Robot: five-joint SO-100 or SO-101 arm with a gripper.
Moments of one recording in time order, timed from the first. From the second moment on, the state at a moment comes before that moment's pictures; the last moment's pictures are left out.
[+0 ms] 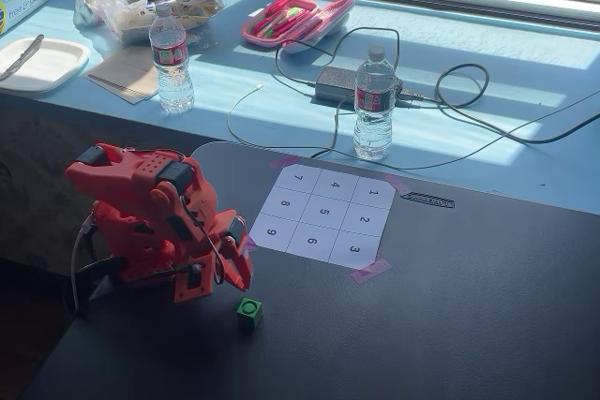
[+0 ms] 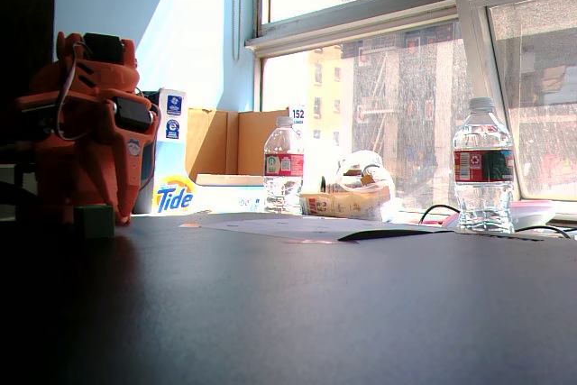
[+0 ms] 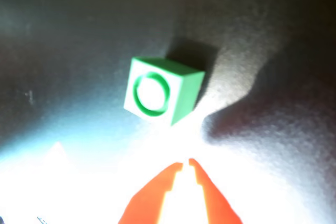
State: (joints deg) arm 11.2 188.9 173.1 60.8 -11.0
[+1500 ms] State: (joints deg) arm 17.9 148.8 149.6 57.7 -8.3
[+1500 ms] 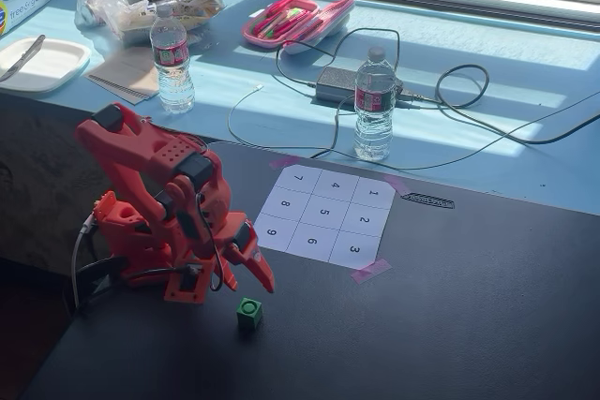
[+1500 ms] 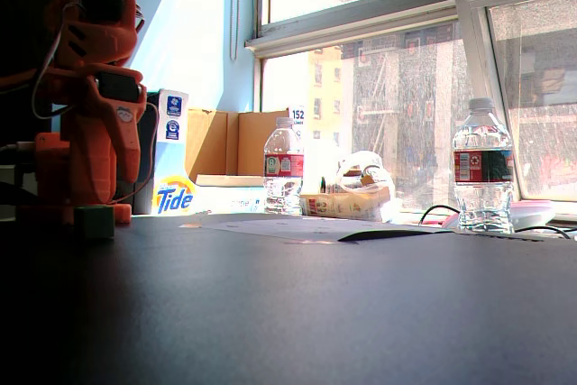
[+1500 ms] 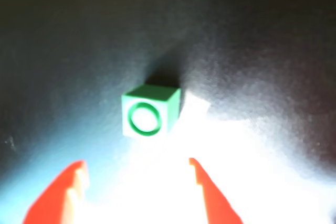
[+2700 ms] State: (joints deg) arm 23.9 125.2 143.0 44.7 -9.9
